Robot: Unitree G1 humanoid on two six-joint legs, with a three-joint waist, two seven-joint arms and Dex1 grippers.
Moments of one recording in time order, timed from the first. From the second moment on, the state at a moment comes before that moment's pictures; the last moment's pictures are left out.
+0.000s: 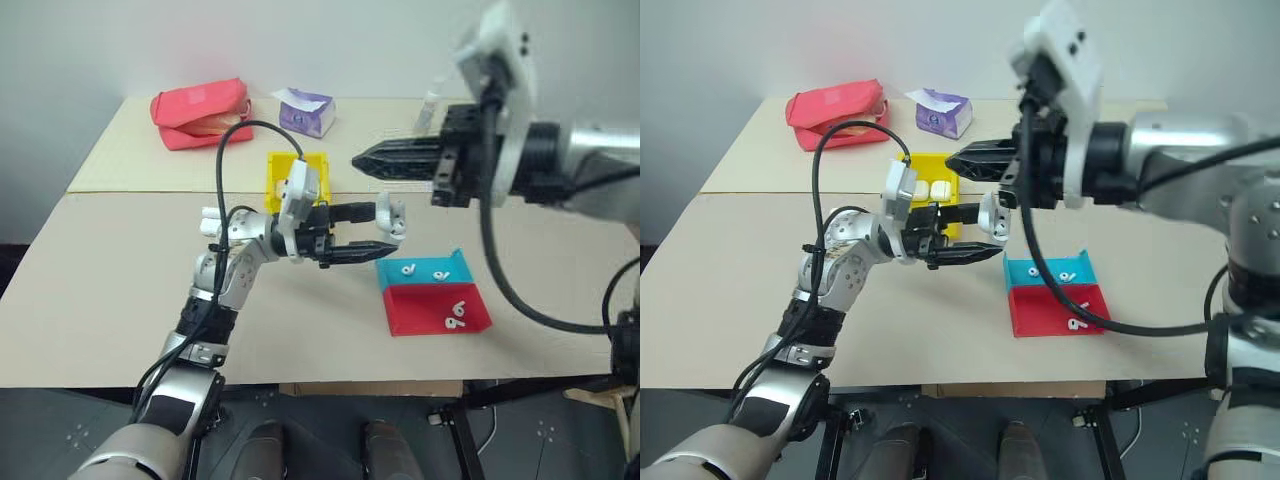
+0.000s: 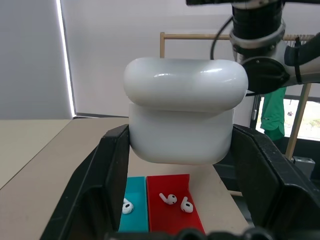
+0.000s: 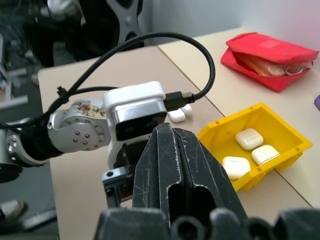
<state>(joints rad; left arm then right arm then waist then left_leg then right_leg) -0.81 0.24 -0.11 0.20 -0.51 0.28 -1.26 -1.21 -0.89 0.13 -0.32 1.24 1.23 0.40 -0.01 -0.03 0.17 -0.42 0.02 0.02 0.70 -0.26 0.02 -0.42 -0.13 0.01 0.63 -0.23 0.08</state>
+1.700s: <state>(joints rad) -0.84 0.24 0.08 0.24 -0.27 0.44 -0.36 -0.46 -0.83 -0.16 -0.67 0.83 0.84 0.65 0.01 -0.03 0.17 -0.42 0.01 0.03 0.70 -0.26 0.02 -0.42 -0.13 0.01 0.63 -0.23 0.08</state>
